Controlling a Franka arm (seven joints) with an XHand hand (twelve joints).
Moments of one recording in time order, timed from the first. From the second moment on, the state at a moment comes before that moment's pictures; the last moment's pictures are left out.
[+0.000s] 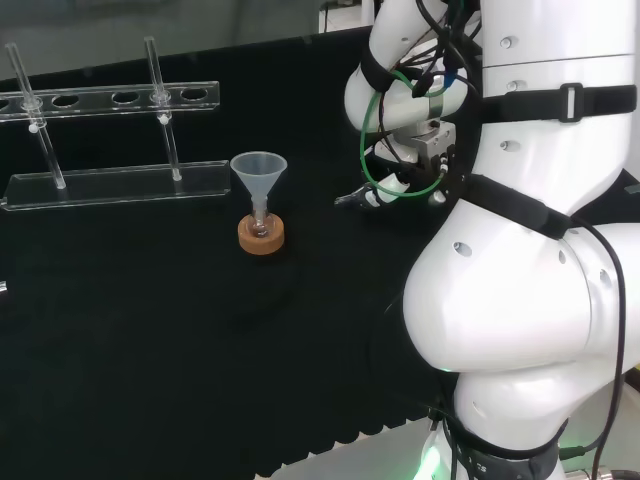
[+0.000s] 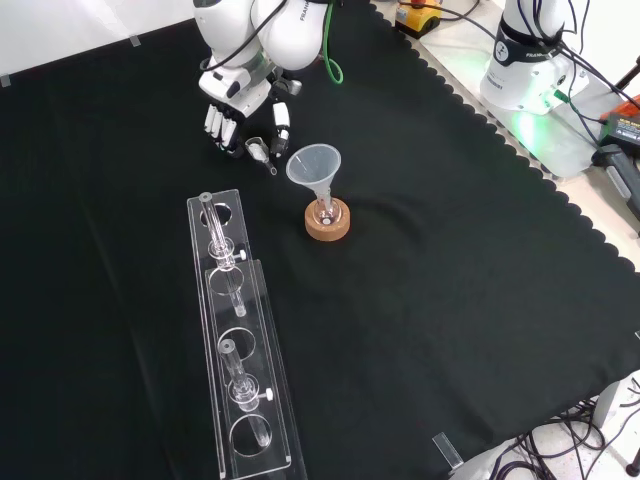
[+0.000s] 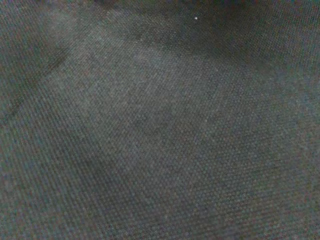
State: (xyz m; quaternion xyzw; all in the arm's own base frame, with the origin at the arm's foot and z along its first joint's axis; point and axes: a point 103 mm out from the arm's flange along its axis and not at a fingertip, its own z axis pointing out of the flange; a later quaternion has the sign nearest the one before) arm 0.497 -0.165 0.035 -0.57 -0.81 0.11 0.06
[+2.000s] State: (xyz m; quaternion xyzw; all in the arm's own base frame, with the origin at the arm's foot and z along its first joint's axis) arm 0.503 -0.160 0.079 -0.60 -0.79 0.11 -0.03
